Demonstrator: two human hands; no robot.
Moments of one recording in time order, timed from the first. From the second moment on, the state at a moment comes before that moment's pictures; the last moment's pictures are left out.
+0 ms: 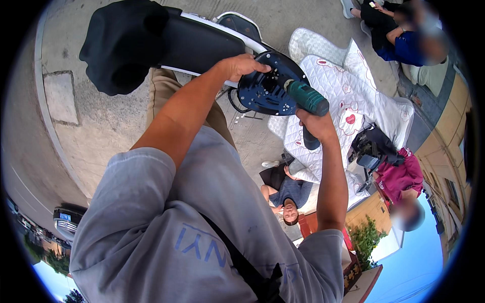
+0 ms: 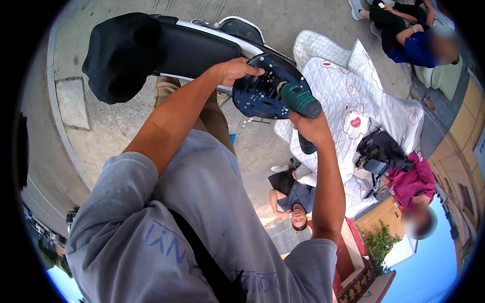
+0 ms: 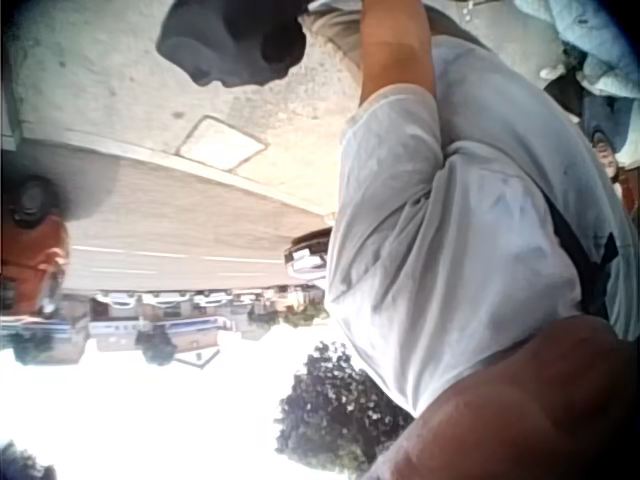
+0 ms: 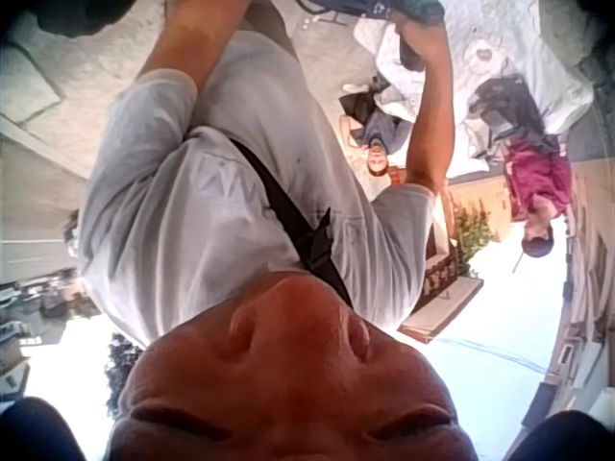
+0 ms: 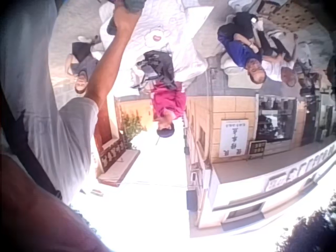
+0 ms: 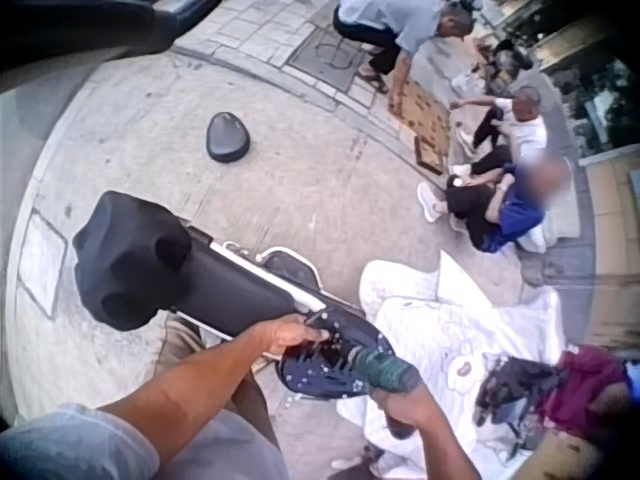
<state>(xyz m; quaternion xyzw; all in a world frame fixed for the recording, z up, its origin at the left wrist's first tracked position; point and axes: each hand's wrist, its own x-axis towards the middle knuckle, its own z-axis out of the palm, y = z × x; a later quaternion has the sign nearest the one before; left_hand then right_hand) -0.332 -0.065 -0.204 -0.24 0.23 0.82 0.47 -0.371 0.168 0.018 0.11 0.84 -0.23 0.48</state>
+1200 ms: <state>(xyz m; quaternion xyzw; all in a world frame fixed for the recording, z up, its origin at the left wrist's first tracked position) -0.172 -0.204 -0.074 -0.27 0.44 0.71 0.47 -0.002 -0.087 -0.054 0.38 0.27 -0.88 -0.01</state>
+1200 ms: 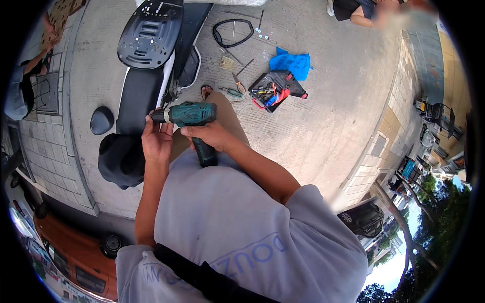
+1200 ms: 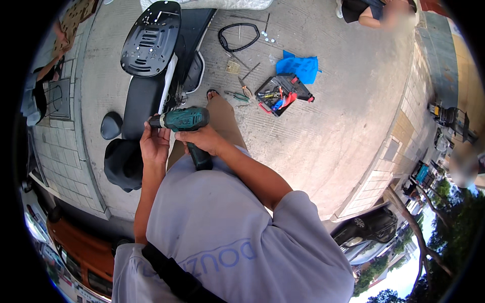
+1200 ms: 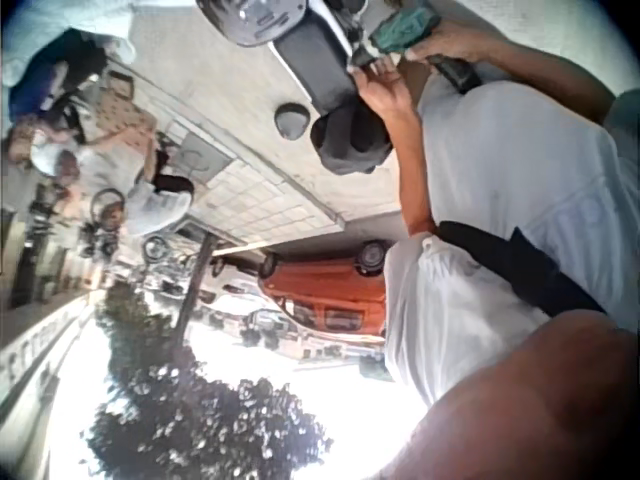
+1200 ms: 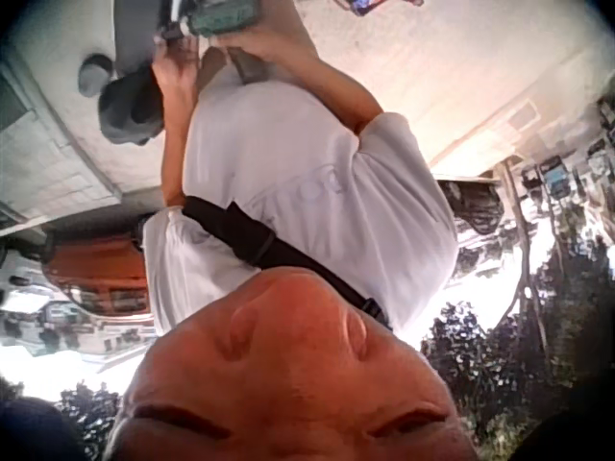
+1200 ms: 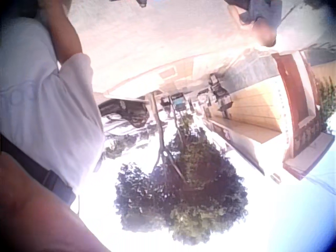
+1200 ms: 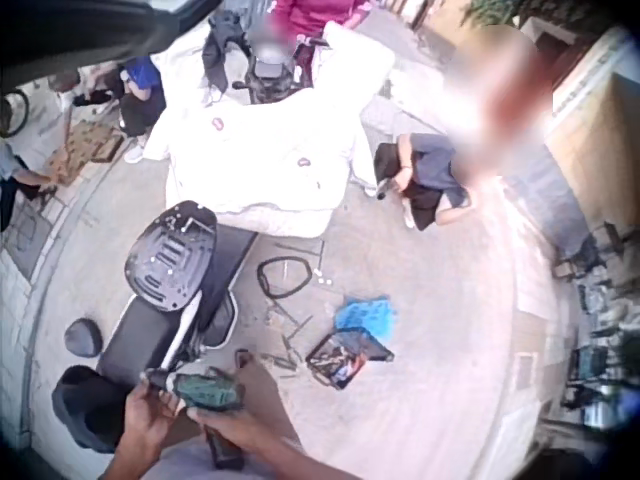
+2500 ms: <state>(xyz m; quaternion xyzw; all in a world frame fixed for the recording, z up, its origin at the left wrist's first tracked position) 0.077 -0.255 -0.225 -0.36 0.55 0.50 0.57 0.277 -0.269 -0.216 0.53 0.25 -0.80 -0.12</state>
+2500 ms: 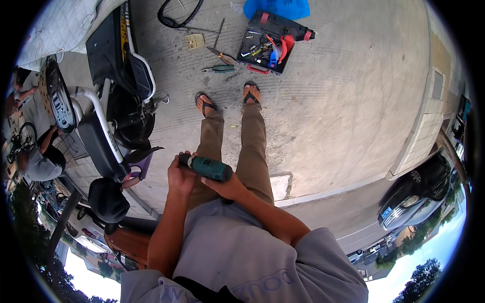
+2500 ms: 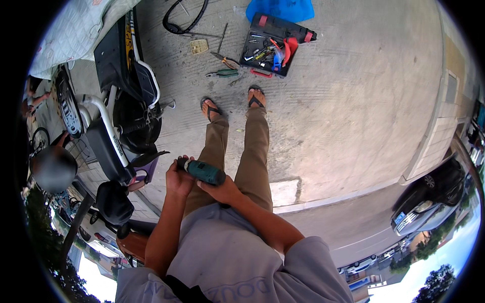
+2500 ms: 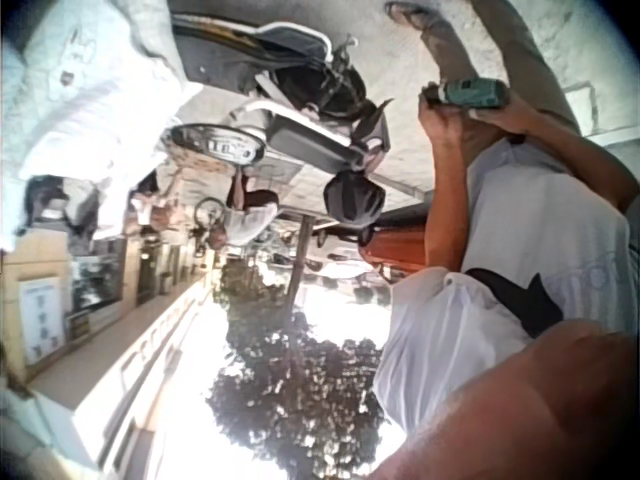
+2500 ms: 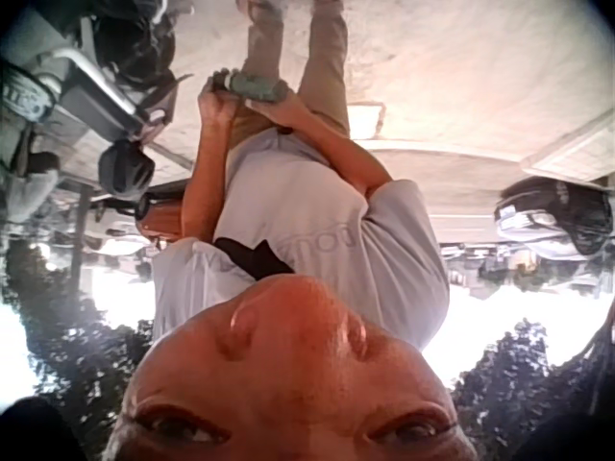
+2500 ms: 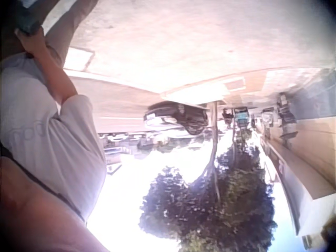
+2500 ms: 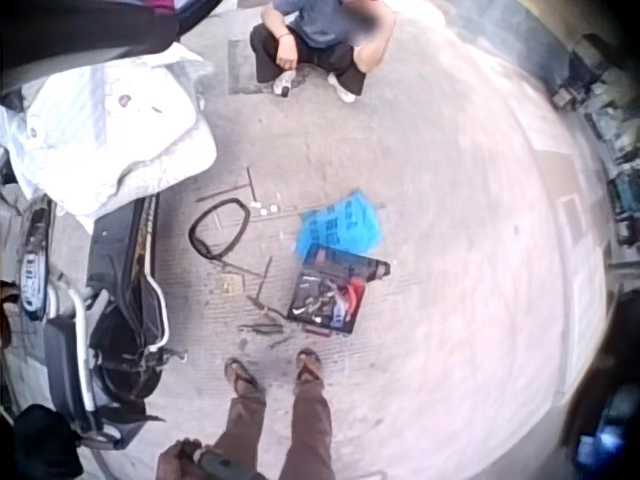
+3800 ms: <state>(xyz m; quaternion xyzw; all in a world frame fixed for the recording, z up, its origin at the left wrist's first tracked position) 0.068 -0.303 -0.312 0.25 0.85 -0.11 0.44 0.297 -0.066 -0.652 0.76 0.40 -0.50 0.11</state>
